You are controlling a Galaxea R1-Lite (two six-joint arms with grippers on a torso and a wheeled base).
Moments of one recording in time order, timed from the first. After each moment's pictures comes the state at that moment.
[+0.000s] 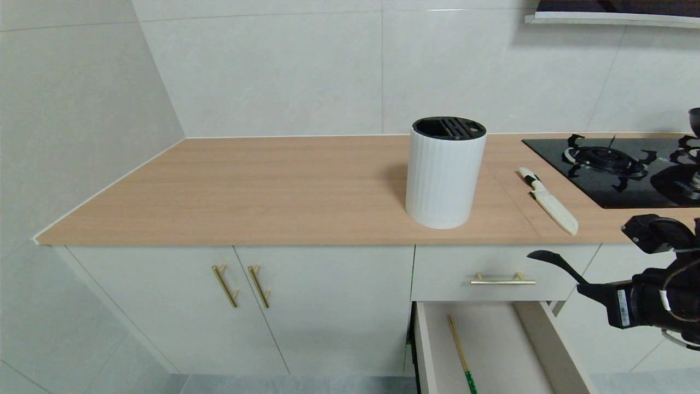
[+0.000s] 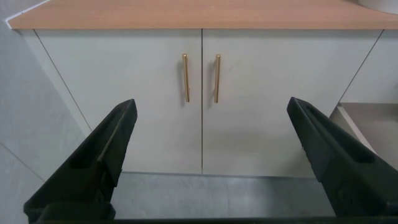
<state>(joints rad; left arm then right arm) 0.00 0.00 0.00 0.00 0.03 -0.01 0.14 1.39 -0.51 -0.28 0.04 0.00</state>
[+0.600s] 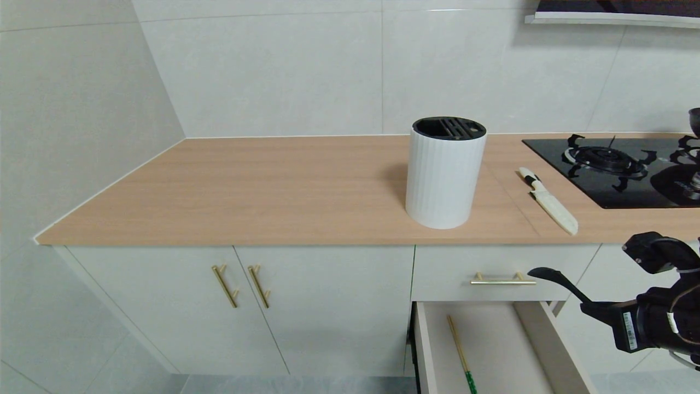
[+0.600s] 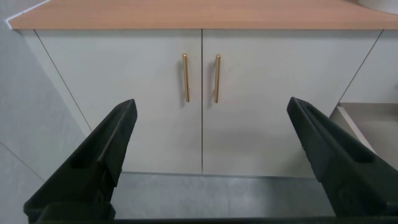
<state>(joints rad) 0.00 0.00 0.00 0.00 0.03 -0.01 0.15 1.37 -0.45 -0.28 0.05 -0.03</state>
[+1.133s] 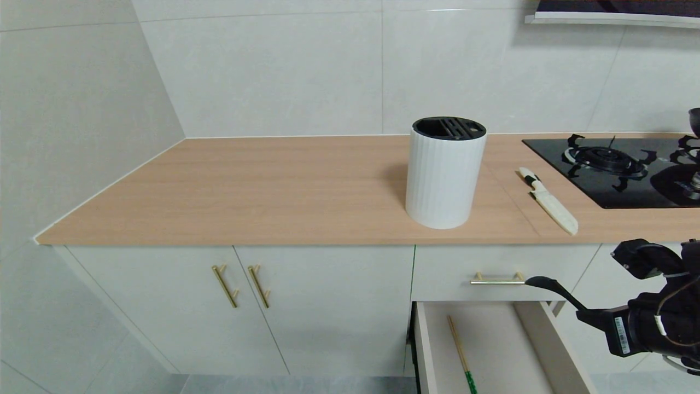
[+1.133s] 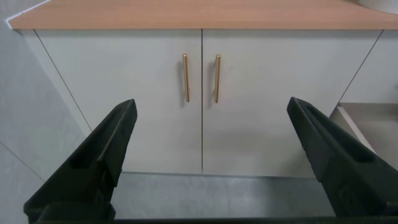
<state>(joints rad) 0.00 0.00 0.00 0.00 0.03 -0.01 0.15 1.42 -0.44 -0.28 0.04 -0.03</state>
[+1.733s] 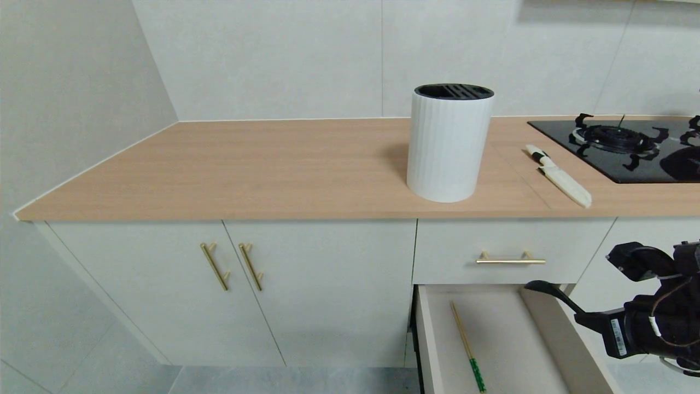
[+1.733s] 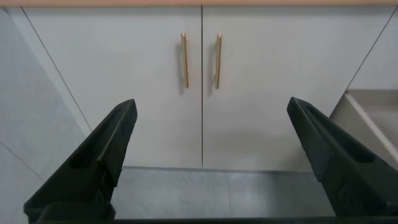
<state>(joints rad) 0.00 0.00 0.00 0.00 0.03 -0.01 0.15 1.45 -0.44 -0.28 0.04 -0.03</state>
